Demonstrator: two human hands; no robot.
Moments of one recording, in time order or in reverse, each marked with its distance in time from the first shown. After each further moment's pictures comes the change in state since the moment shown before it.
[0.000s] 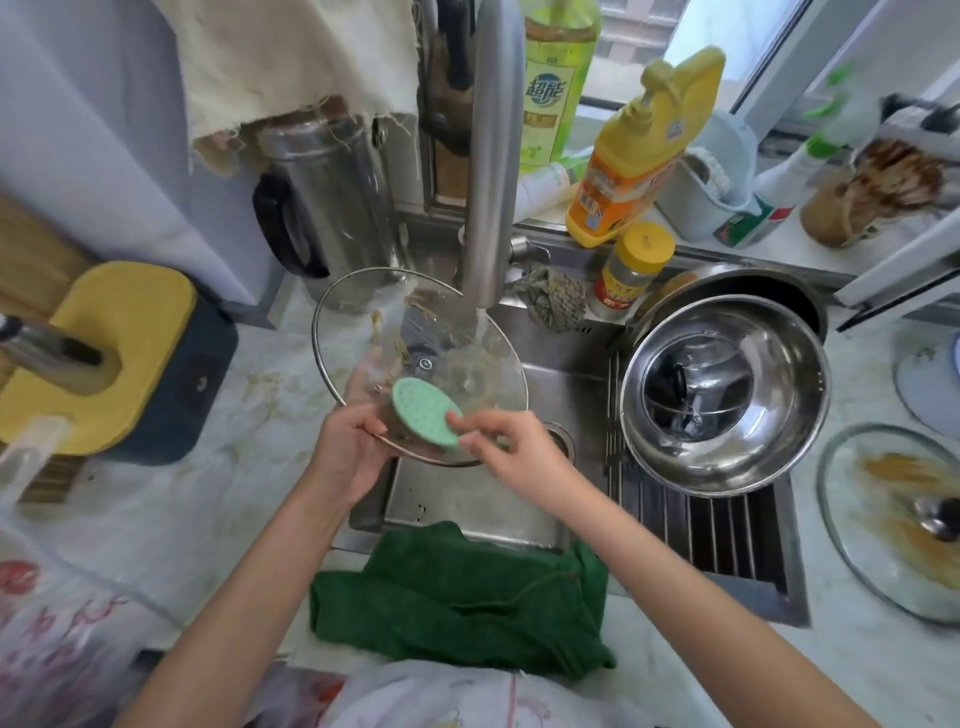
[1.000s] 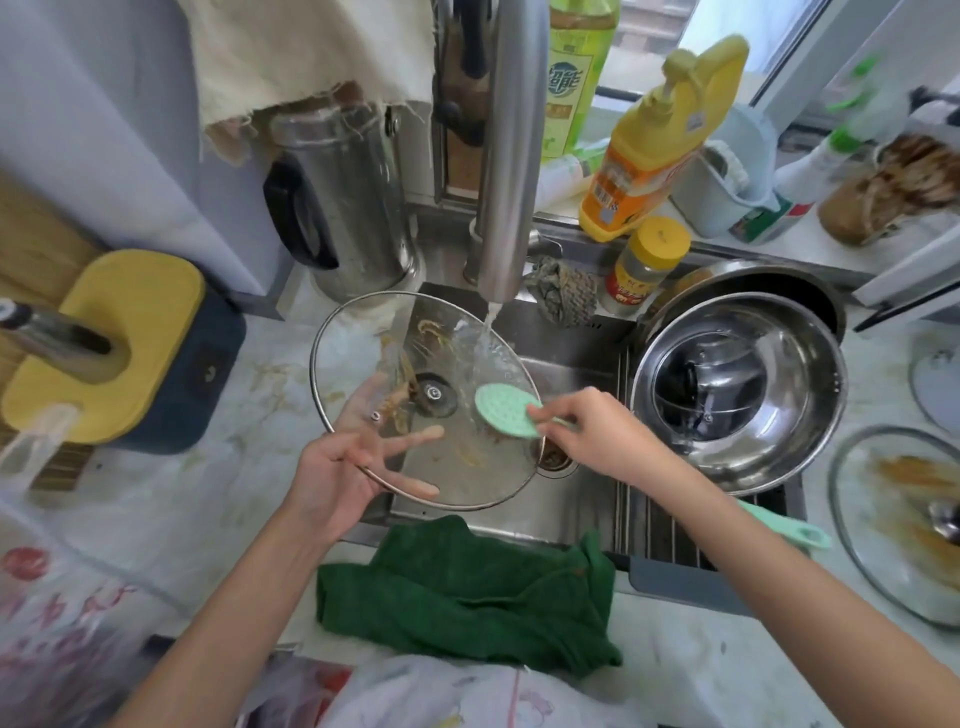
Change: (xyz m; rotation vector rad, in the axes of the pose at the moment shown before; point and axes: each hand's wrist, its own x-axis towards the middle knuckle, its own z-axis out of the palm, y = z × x) left_hand -0.026 0.000 -0.025 -0.066 -0.117 -0.107; right_hand 0.000 0.018 -0.060 -0.426 -0.061 0.118
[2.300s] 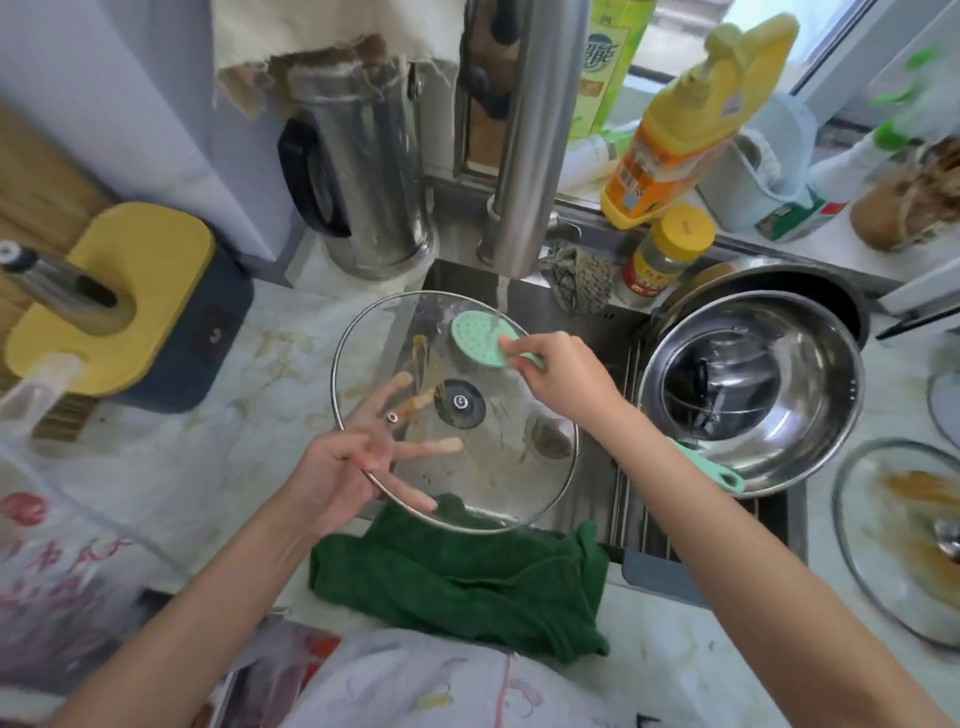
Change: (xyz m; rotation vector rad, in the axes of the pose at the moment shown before) left_hand -0.009 -0.015 -0.011 0.030 -0.128 -0.117; right_hand 0.048 -0.026 0.003 -0.031 0.151 -0.128
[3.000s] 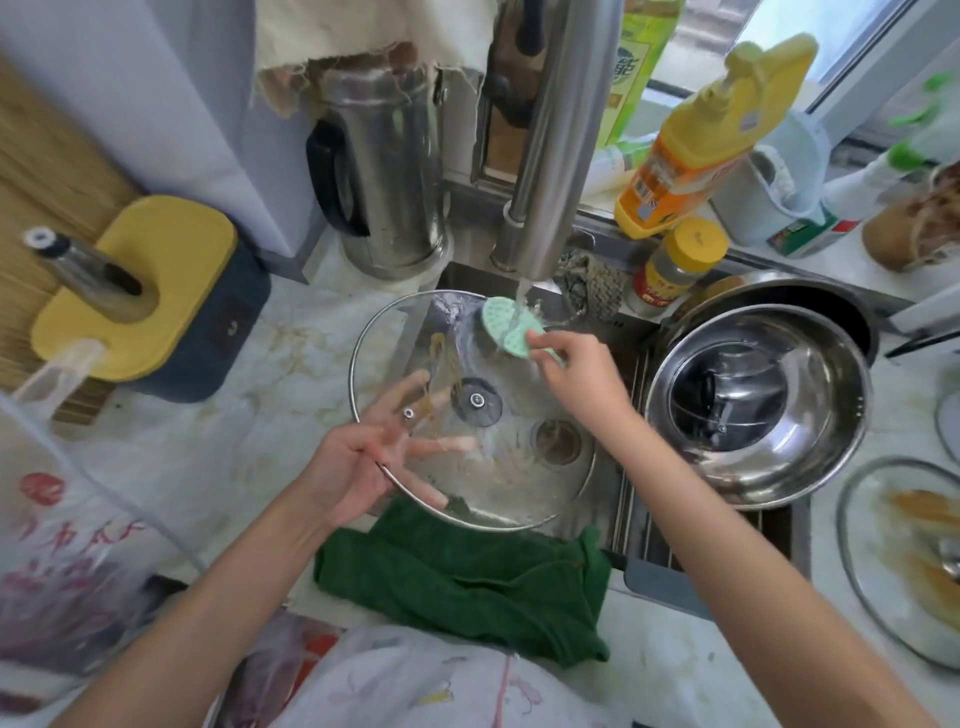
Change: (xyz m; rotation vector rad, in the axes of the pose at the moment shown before) left_hand -0.003 0.003 0.015 -0.087 -0.011 0.027; right_hand -0.001 0.001 0.005 0.188 0.160 0.160
